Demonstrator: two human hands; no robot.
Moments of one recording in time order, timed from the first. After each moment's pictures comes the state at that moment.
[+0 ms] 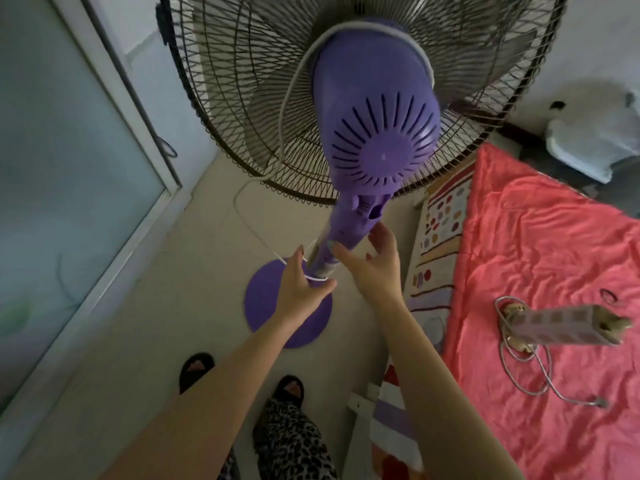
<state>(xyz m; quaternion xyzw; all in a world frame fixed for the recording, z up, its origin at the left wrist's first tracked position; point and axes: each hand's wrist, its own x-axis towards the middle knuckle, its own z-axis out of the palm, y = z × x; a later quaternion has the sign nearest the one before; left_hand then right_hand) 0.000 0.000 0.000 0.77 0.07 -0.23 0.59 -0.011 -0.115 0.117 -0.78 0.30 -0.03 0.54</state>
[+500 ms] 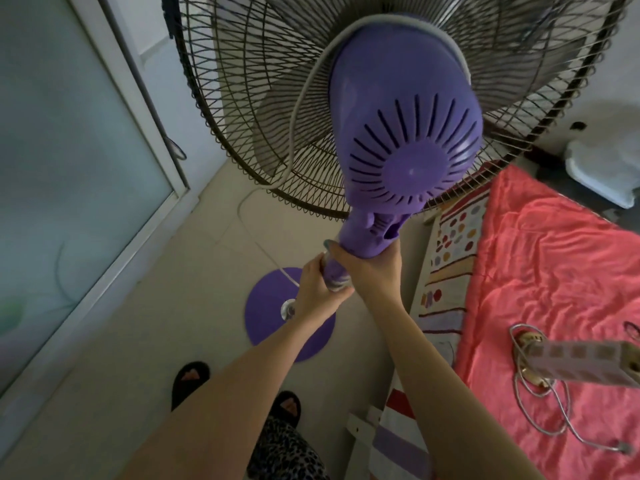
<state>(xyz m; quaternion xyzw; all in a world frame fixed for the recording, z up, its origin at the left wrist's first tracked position) 0.031 -0.040 -0.035 0.74 0.07 -0.20 0.64 0.028 -0.115 0.088 -0.76 0.26 -0.11 0.59</state>
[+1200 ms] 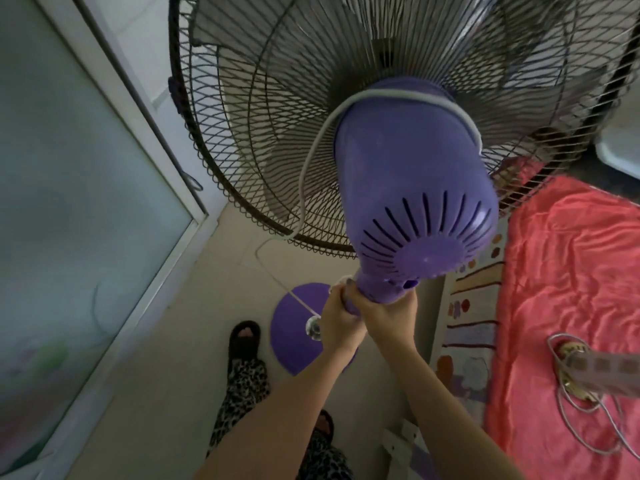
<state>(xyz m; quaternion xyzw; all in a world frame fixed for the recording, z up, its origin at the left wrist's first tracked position) 0.043 -0.047 -0.025 0.81 0.06 -0.18 0.55 0.036 -0.111 0.064 -0.77 0.26 -0.15 0.57</state>
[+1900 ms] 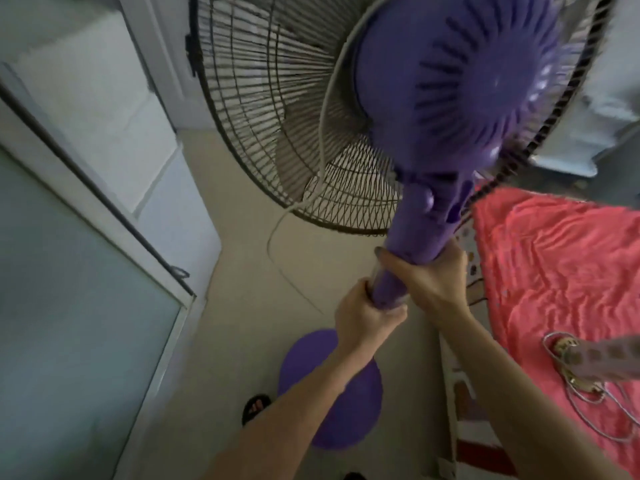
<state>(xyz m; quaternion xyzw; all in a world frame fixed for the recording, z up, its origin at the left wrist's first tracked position) 0.146 -0.050 0.098 0.83 -0.08 -0.11 0.54 0.138 -0.138 0.207 -0.78 0.26 -0.28 0.49</state>
